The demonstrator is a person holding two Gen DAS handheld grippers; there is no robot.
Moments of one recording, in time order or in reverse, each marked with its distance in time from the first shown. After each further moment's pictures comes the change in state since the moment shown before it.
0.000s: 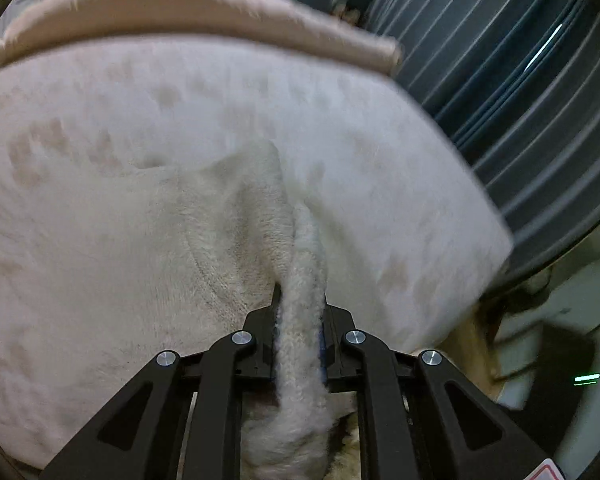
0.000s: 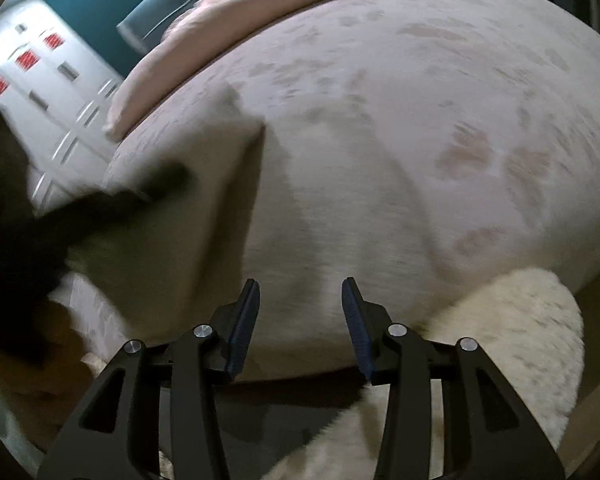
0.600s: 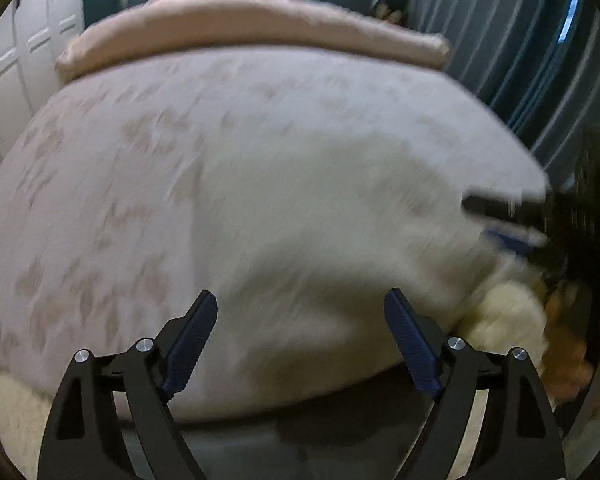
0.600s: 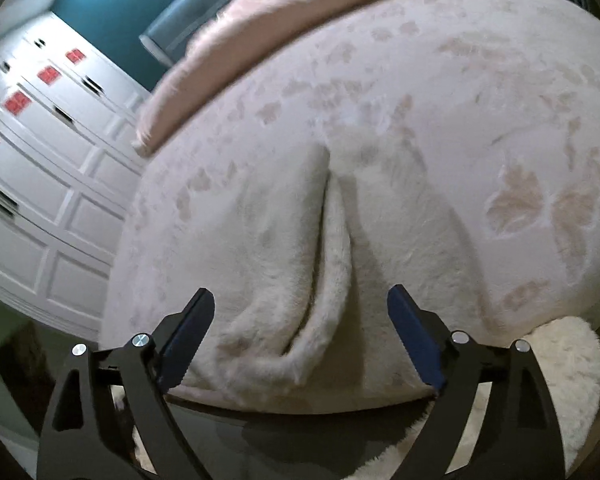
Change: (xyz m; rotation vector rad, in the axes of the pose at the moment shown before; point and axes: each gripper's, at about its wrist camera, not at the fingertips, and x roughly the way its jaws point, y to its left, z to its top) left arm -0.078 0.052 -0.078 0.030 -0.039 0.286; right arm 0.015 0.034 0.039 -0.010 0.006 0.121
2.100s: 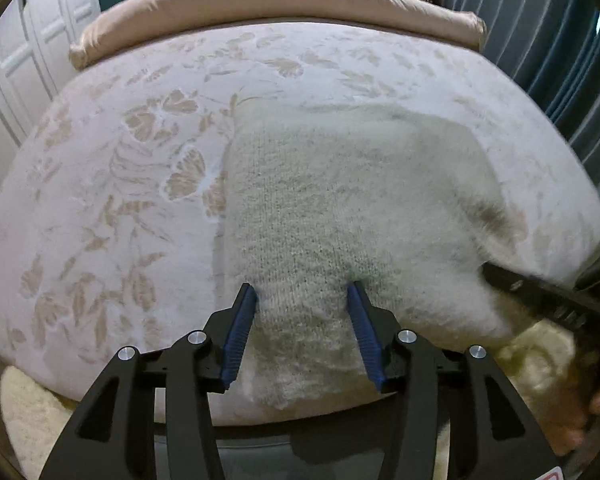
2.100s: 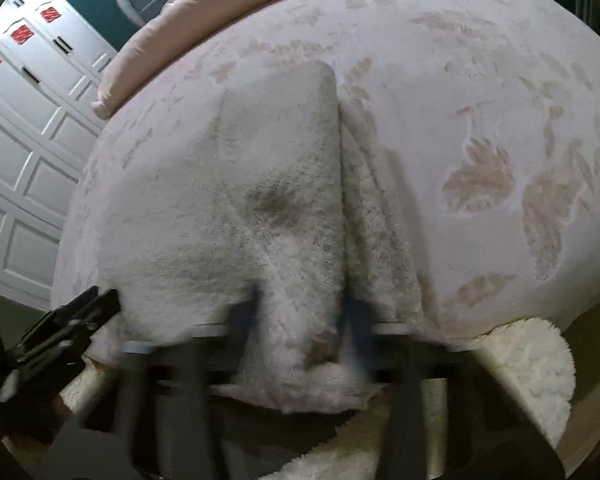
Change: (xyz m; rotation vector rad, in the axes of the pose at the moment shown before) left arm 0.042 -0.030 0.034 -0.003 0.070 0.138; right arm 0.008 -0.028 -0.008 -0.064 0.080 -0.119
